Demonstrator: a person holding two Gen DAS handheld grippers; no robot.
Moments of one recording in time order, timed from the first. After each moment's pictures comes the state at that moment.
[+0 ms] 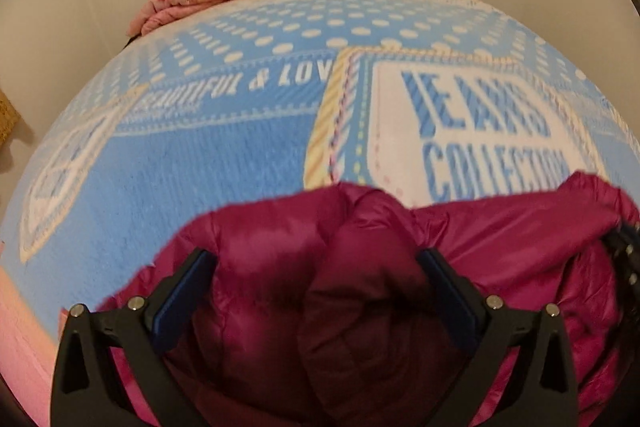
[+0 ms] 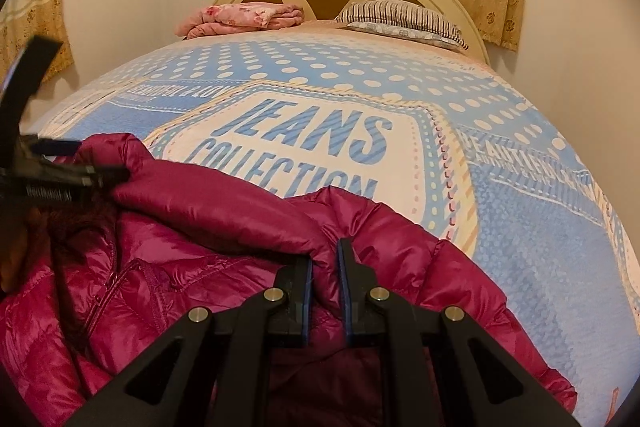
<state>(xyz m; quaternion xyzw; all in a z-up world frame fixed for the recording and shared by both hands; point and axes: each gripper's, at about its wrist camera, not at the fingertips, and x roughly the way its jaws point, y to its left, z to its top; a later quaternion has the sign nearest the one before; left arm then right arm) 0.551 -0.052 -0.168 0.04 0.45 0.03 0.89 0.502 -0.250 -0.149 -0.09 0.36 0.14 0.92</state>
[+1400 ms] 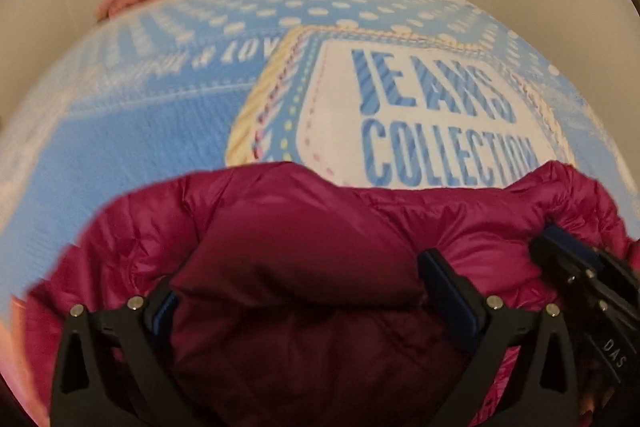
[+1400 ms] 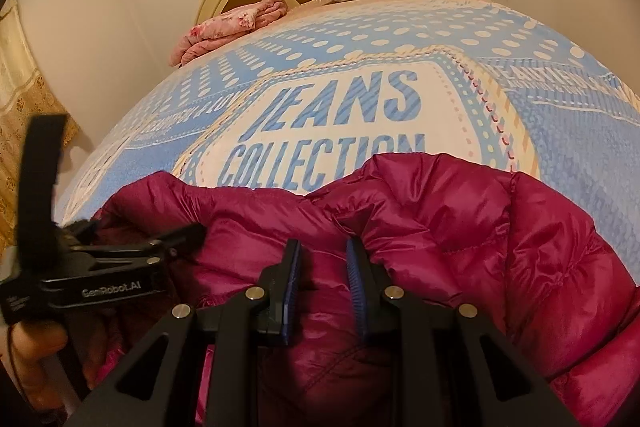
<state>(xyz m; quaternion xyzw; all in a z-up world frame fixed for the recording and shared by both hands) 0.559 -0.076 -0.181 -0.01 0.47 -0.04 0.88 0.514 -0.246 -0.162 0.07 0.42 0.15 0.89</state>
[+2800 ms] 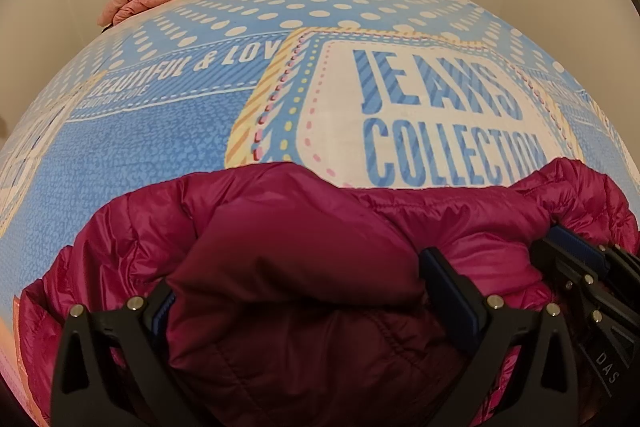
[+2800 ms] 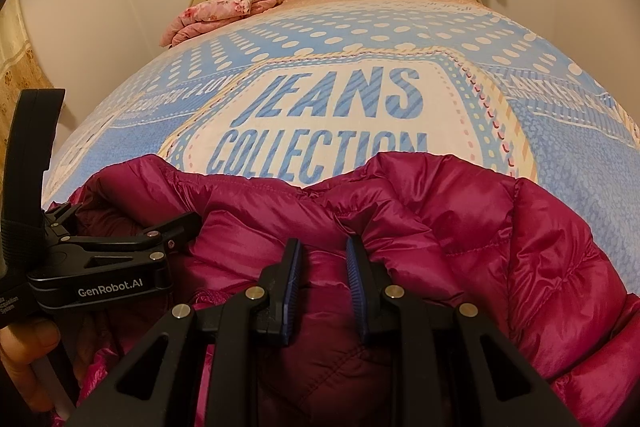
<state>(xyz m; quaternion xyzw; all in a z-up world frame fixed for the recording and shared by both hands) 0.558 -0.084 -0.185 0.02 0.46 -0.02 0.89 0.515 -0.229 -0.164 0.02 0.43 0.13 0.90</state>
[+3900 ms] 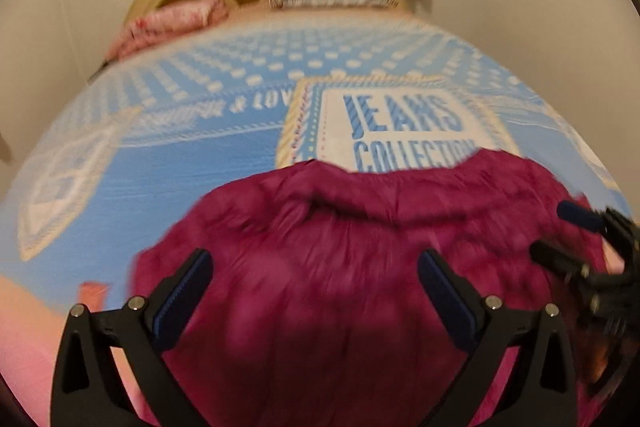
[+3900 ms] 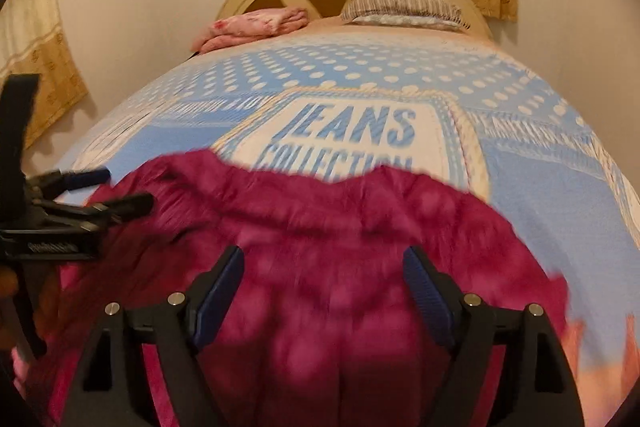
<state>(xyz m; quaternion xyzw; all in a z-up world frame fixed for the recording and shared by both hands) 0.447 -0.044 -0.108 0.04 0.39 -0.06 0.92 0.434 -0.247 -0.107 -0.01 0.39 0.16 0.91</state>
